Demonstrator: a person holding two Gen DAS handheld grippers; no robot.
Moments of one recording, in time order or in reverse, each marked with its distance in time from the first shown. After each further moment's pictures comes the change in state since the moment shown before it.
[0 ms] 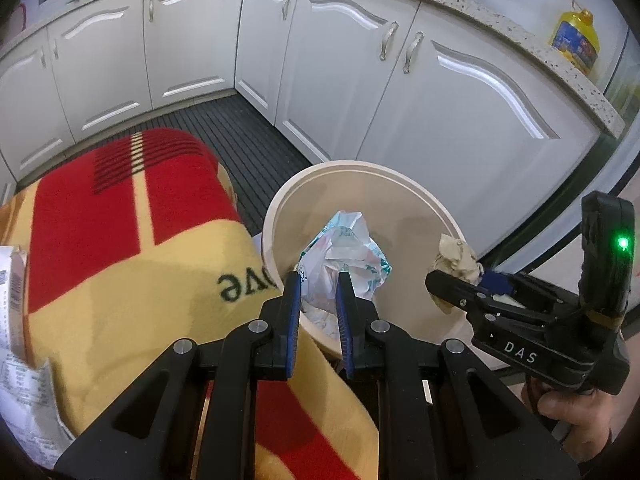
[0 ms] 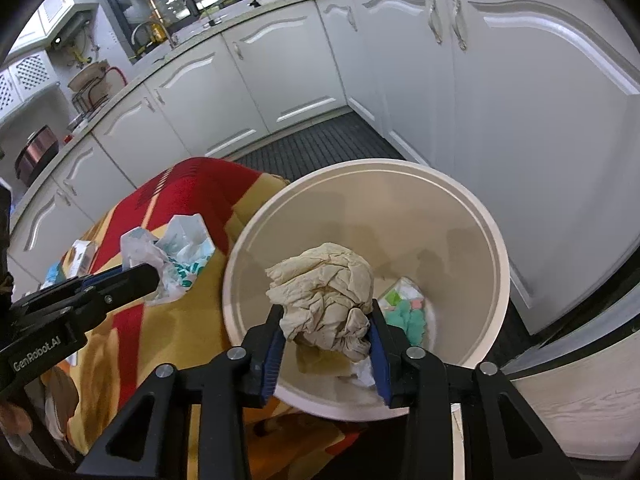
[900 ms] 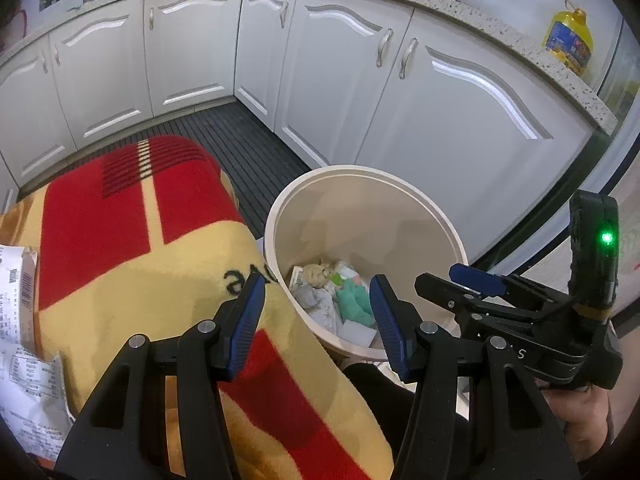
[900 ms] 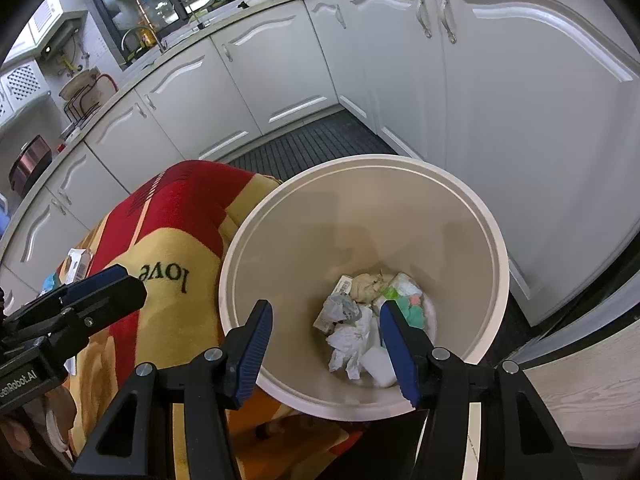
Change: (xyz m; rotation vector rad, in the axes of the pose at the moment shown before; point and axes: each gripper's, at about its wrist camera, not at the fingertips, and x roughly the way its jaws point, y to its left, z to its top) left arm -0.016 -0.006 -0.004 0.013 -0.033 0.007; right arm -0.002 -0.003 -0.003 0.032 0.010 0.010
